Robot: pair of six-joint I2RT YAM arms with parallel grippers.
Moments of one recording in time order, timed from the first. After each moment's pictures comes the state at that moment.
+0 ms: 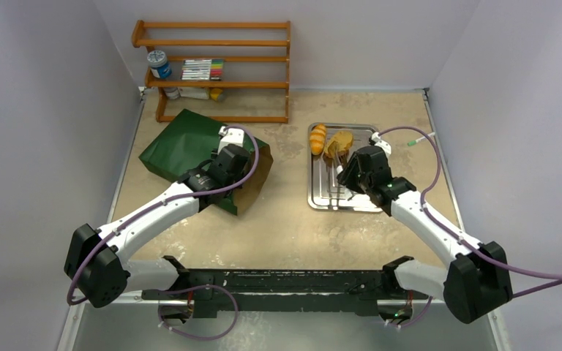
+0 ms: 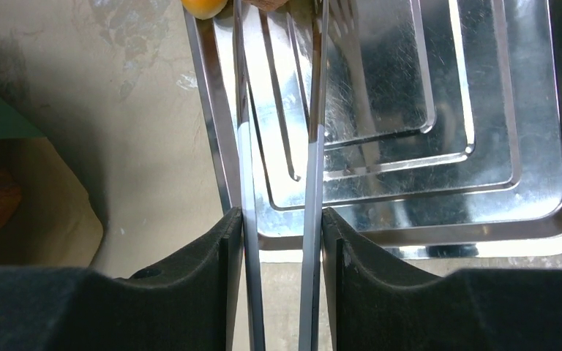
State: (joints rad) left arm -0.69 1.25 0.96 -0.52 -0.55 -0.38; right arm 0.40 1.16 0.74 -0.34 0.19 0.74
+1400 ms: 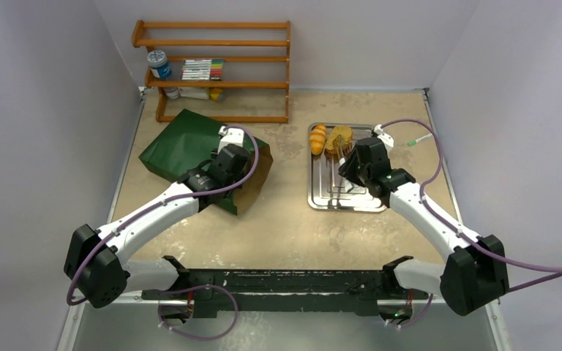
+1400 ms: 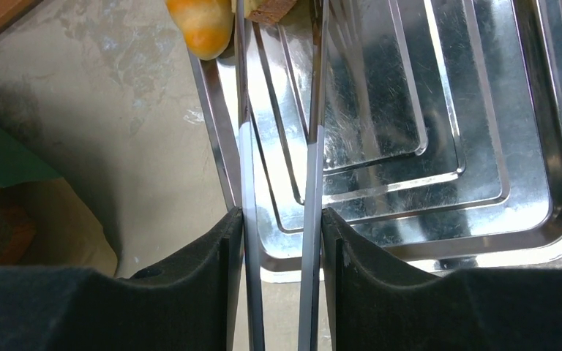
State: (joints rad) left arm -0.69 1.25 0.96 -0.52 -0.55 -0.38; right arm 0.39 1.21 0.84 -0.38 0.25 0.77
